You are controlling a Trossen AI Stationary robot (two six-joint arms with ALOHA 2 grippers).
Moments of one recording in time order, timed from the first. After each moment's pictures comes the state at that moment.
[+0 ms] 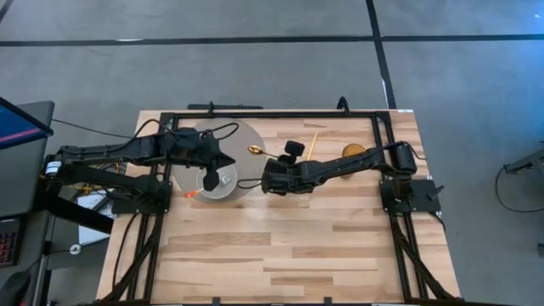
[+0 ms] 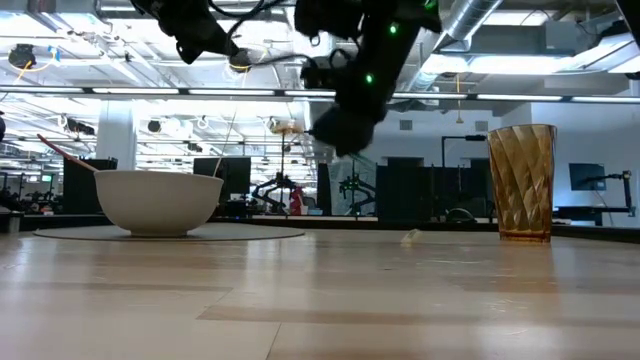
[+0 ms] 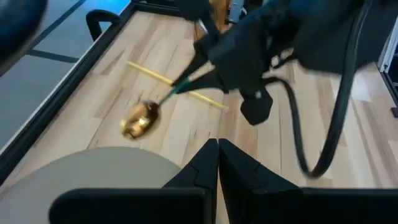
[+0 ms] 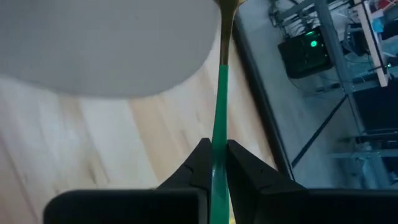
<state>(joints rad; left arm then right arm) 0.11 0.97 0.89 -0.46 -0.03 -0.03 0.07 1.98 1.48 -0.69 0.87 0.13</state>
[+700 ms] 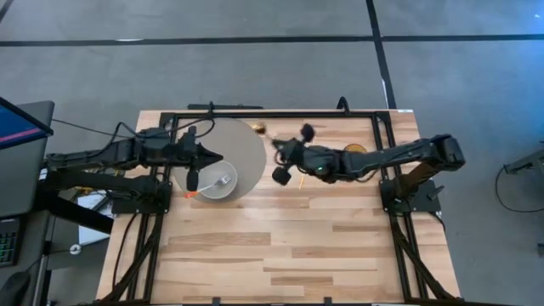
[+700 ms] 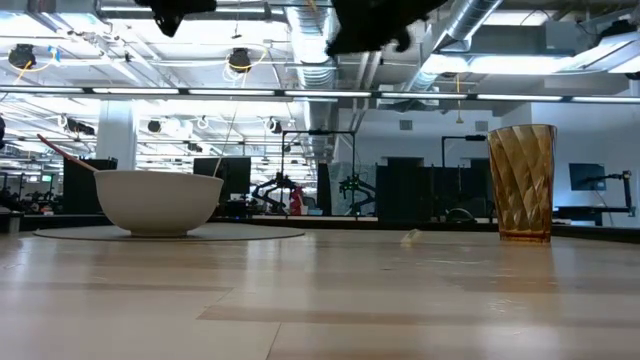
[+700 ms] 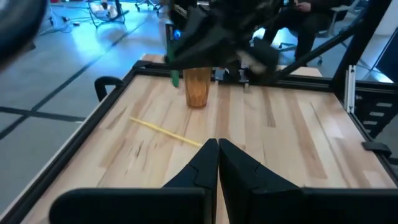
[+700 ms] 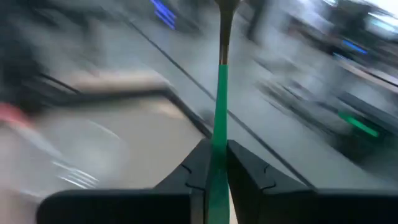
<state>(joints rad) 0.08 0.73 0.81 -0.37 -0.03 0.01 0.05 1.54 1.09 0.19 0.70 -0.09</state>
